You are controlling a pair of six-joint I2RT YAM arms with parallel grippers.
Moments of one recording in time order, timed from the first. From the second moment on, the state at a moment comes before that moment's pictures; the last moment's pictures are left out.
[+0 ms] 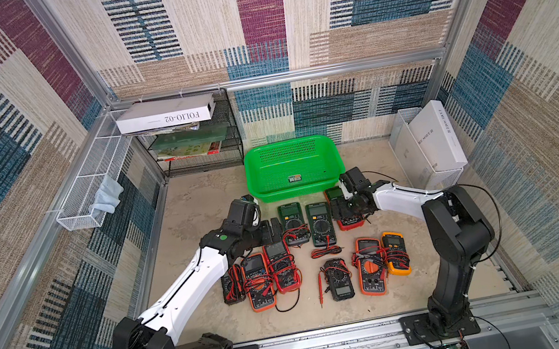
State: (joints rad) left arm -0.46 1.29 0.96 -0.54 0.10 -0.49; right arm 0.40 1.85 1.18 -0.40 0.02 0.26
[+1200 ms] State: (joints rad) left arm -0.47 1.31 1.00 -0.54 0.10 -0.51; right arm 0.40 1.85 1.11 -0.37 0.07 0.26
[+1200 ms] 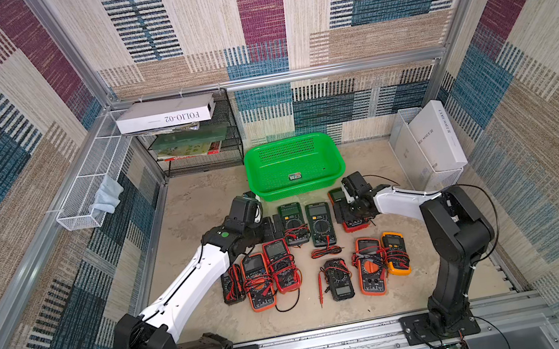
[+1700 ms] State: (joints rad) left arm -0.48 1.30 1.08 -0.54 0.10 -0.51; right arm 0.36 1.63 1.05 -0.51 0.09 0.26
